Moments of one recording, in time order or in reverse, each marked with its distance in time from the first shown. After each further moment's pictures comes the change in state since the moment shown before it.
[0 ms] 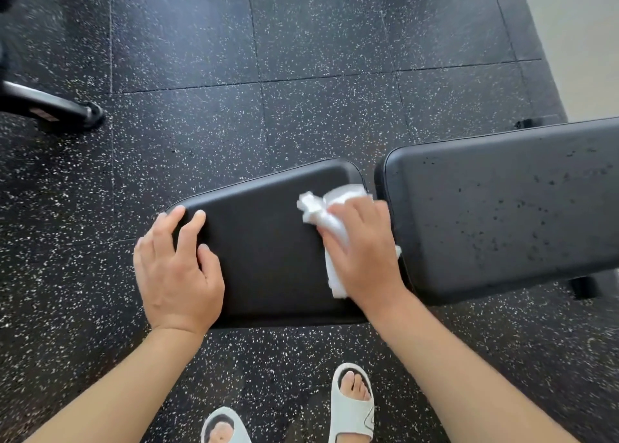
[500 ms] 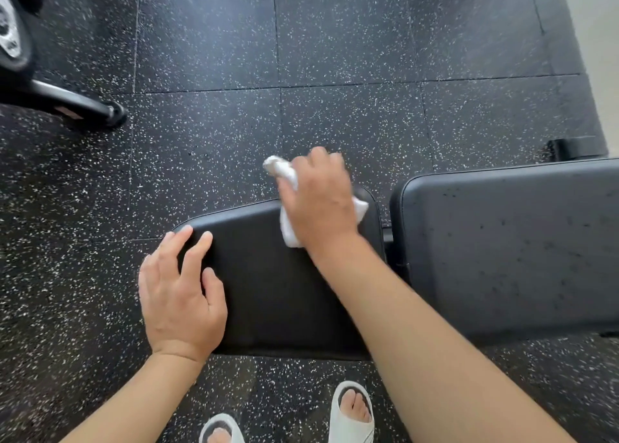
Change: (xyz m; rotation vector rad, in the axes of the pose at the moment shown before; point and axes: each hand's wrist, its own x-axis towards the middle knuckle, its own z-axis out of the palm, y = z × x) left_hand 0.001 -0.005 0.003 0.017 -0.032 0.010; right_hand 0.123 -0.047 0.048 -0.104 -0.076 0.062
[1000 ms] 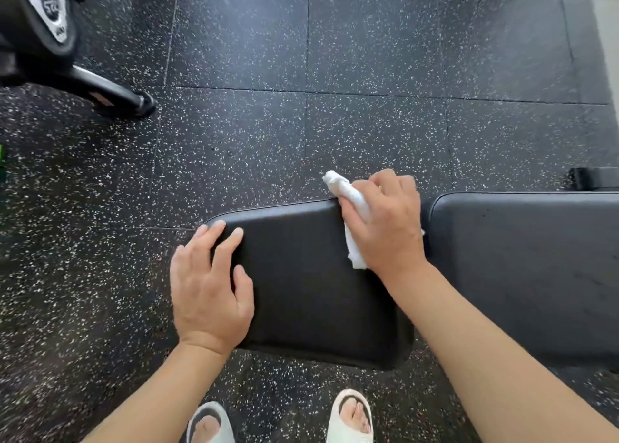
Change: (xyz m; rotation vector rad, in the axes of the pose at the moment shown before) left_hand 0.002 0.002 -0.003 -0.057 -0.032 -0.014; right_hand -0.023 0.053 -0.021 -0.023 0.093 -0.087
